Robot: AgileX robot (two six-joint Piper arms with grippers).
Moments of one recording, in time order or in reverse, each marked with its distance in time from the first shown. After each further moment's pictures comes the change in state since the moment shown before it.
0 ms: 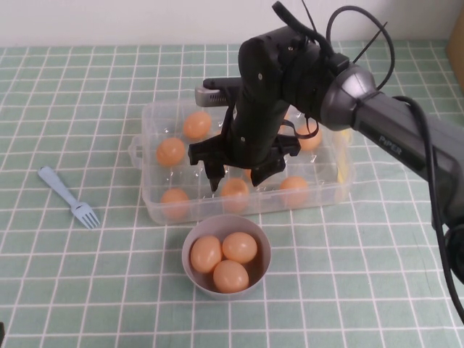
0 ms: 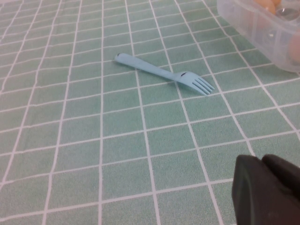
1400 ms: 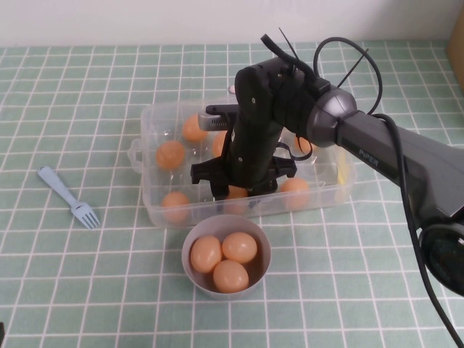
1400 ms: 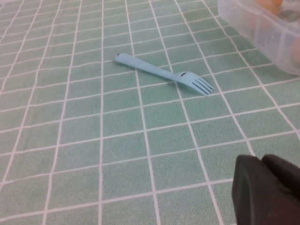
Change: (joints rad) right arm -0.007 0.092 0.000 0.028 -0.015 0.013; left arm 0.000 0.000 0.000 0.000 0.000 0.000
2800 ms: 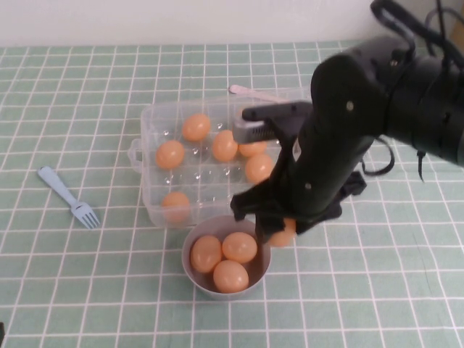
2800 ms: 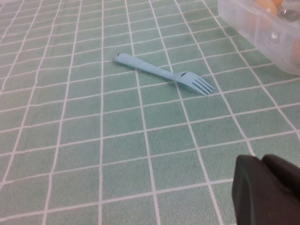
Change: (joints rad) right arm 0.070 -0.589 0.614 -0.028 -0.084 -0.062; left arm 0.000 0.000 0.000 0.000 0.000 0.000
